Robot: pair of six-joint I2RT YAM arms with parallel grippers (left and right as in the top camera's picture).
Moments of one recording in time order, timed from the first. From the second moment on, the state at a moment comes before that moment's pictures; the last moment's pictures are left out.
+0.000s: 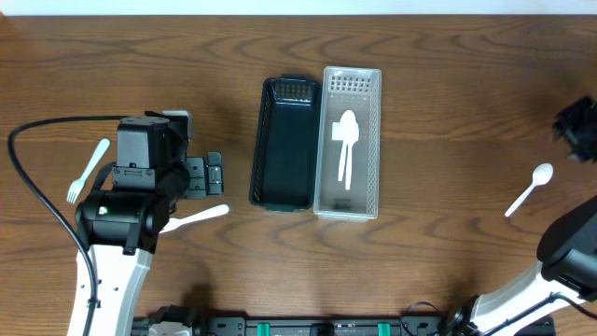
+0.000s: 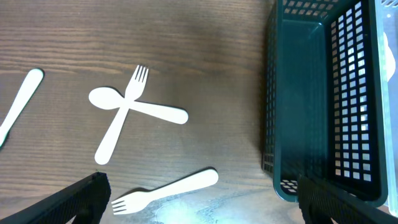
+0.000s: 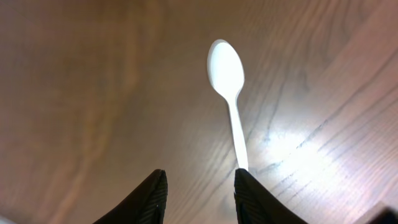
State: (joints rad) left arm -0.10 1.07 1.09 -0.96 0.00 -0.09; right arm -0.53 1.92 1.73 -1.24 0.03 0.53
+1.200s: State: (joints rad) left arm -0.10 1.07 1.09 -0.96 0.00 -0.09; right arm -0.57 1.93 1.24 -0.71 0.03 0.37
